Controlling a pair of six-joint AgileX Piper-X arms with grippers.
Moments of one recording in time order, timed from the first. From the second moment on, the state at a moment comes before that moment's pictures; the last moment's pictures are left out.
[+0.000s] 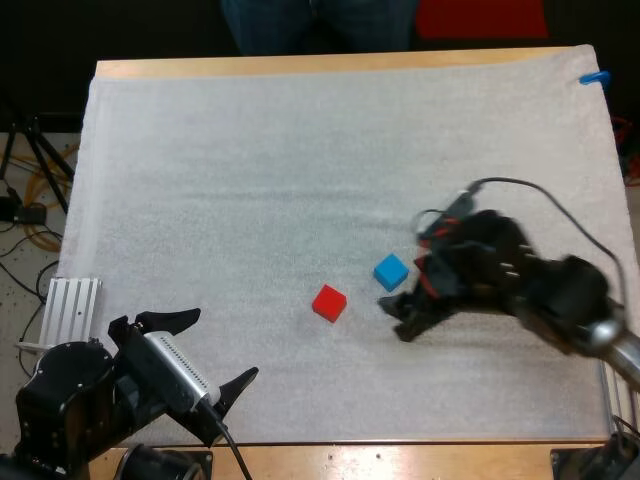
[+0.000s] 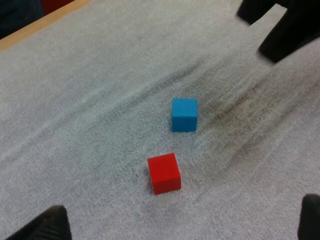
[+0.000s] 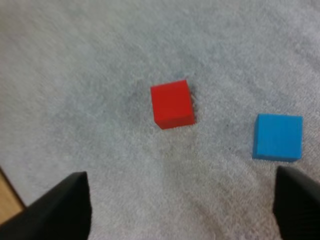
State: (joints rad) left arm -0.30 0.43 -0.94 1.23 0.40 -1.50; right arm 0.77 1.21 -1.09 0.91 -0.17 -1.85
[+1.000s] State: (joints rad) left arm -0.30 0.43 -0.94 1.23 0.40 -1.50; right arm 0.84 1.83 -1.31 0.79 -0.23 -1.97
